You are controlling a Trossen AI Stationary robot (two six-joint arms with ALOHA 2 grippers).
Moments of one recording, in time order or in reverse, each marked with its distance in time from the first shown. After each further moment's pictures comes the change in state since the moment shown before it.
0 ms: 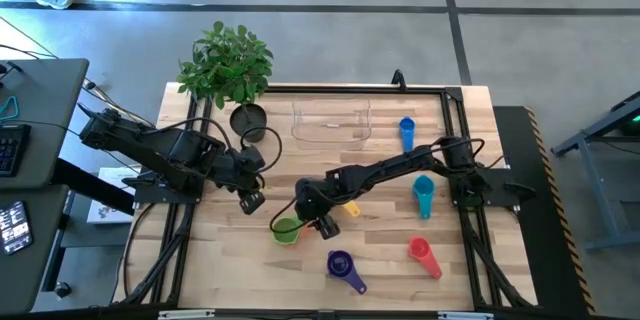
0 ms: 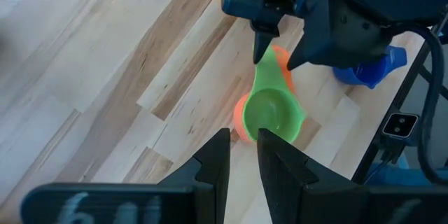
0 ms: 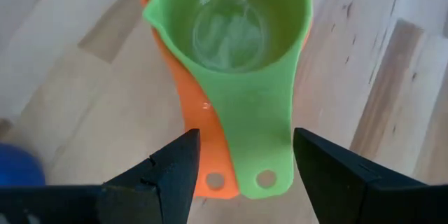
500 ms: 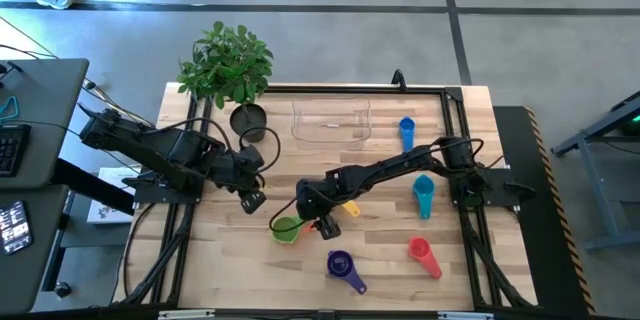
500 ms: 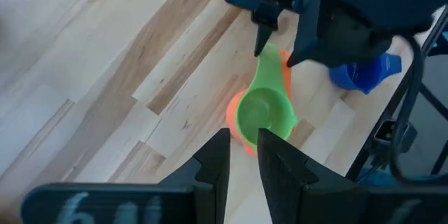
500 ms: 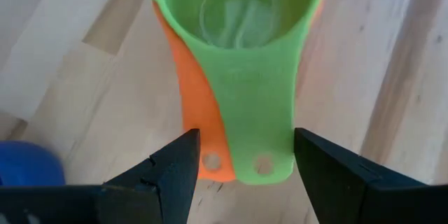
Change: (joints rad) left arm -0.010 0.000 0.000 0.000 0.005 -0.064; right arm 0.001 -0.005 0.000 -0.056 -0.014 0.087
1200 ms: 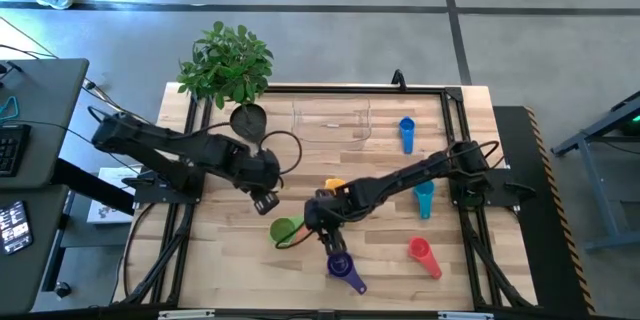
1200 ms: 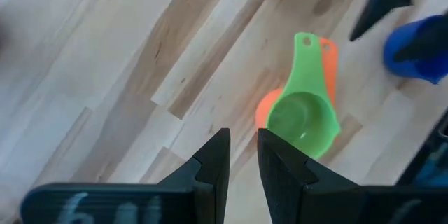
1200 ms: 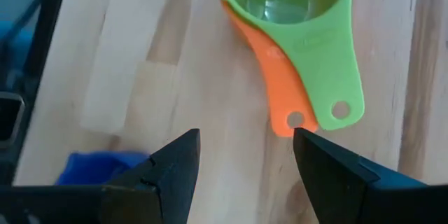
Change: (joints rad) left arm 0.094 0.150 0.000 -0.002 0.051 0.148; right arm 0.121 -0.088 0.000 -0.096 0.108 0.335
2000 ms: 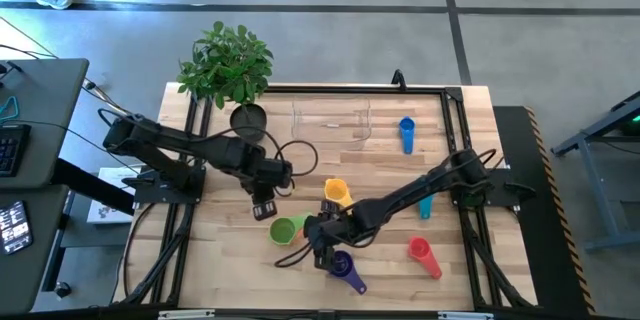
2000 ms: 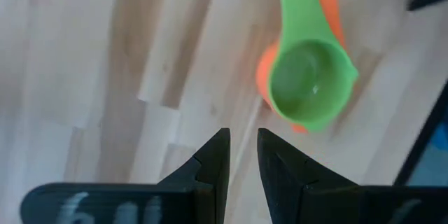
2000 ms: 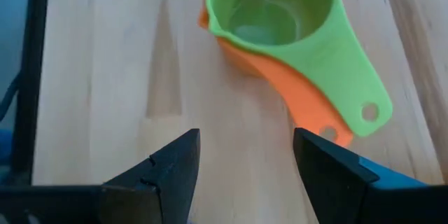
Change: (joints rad) left arm 0.037 0.098 0.000 -0.014 0.154 0.330; right arm 0.112 0.048 0.000 0.125 0.254 0.315
